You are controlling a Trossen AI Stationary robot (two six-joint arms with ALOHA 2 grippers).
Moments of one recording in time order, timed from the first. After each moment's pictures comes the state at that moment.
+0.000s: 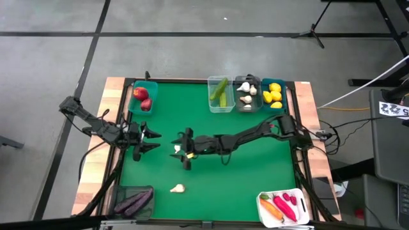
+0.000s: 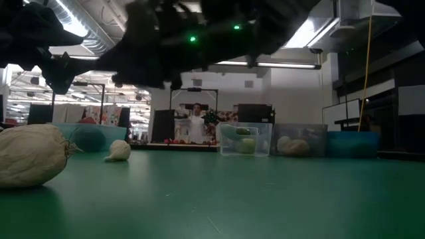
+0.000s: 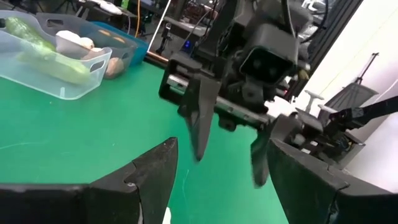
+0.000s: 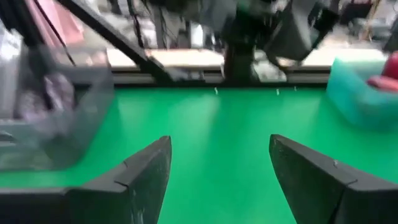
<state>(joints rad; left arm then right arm) -0.54 0.16 0.01 0.07 -0.59 -0.47 0.16 2.19 1.43 0.52 0.14 0.04</state>
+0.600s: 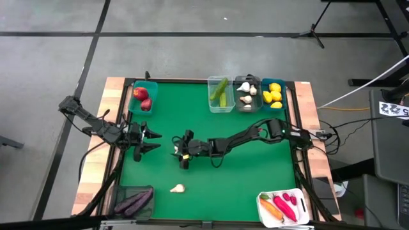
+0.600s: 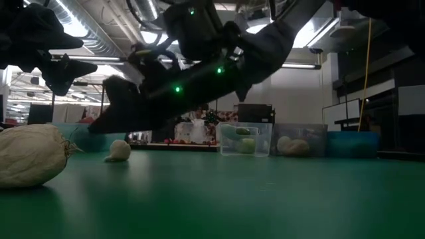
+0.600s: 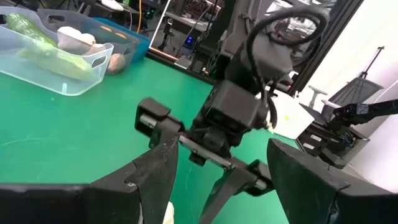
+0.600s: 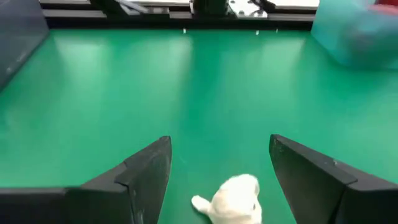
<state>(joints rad) -0.54 0.19 0.01 0.07 -0.59 -0.47 0.15 2.36 1.51 0.47 0.25 0.05</state>
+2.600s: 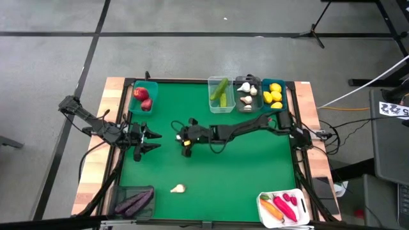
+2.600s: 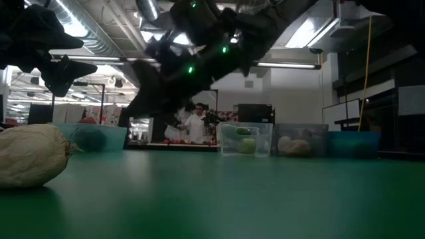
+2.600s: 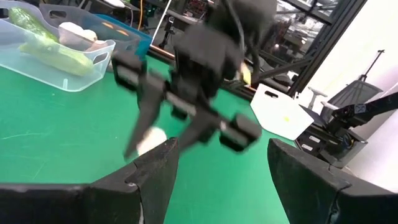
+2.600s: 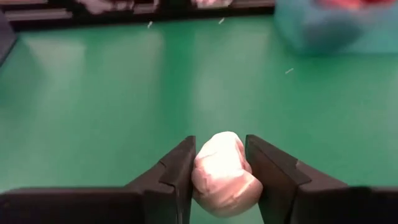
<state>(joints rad) -0.54 0.19 0.01 0.07 -0.59 -0.50 0.06 2.22 1.51 0.22 0.17 0.10</state>
